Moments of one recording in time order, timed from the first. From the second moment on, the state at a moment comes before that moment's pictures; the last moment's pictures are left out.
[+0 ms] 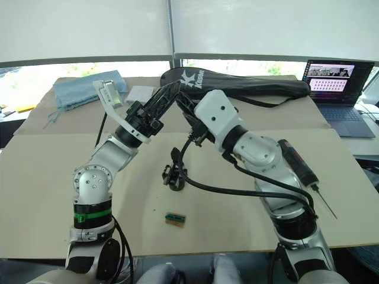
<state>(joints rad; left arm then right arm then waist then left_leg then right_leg) -0.64 0.11 0.18 -0.20 -1.02 0.61 -0.37 -0.66 -0.46 0.21 -0.52 0.08 0.64 0.43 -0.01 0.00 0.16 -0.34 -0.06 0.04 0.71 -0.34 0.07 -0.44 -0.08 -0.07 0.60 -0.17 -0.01</state>
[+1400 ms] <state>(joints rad) -0.75 0.50 0.13 -0.05 -1.28 1.03 -0.83 -0.78 -0.75 -0.31 -0.42 1.08 1.48 0.79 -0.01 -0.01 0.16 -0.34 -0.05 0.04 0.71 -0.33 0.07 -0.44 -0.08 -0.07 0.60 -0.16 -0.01</state>
